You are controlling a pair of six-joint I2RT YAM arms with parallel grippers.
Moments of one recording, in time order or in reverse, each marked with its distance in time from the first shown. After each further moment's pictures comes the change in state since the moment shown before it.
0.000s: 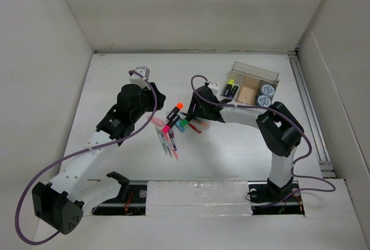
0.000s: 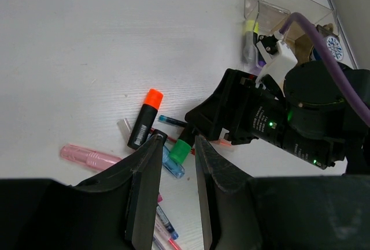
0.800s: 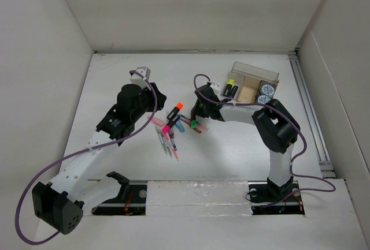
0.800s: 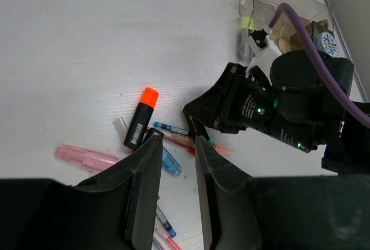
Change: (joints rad) left arm 0.000 0.000 0.000 0.000 0.021 0.000; right arm -0.034 0.066 0.008 0.068 -0.053 0.076
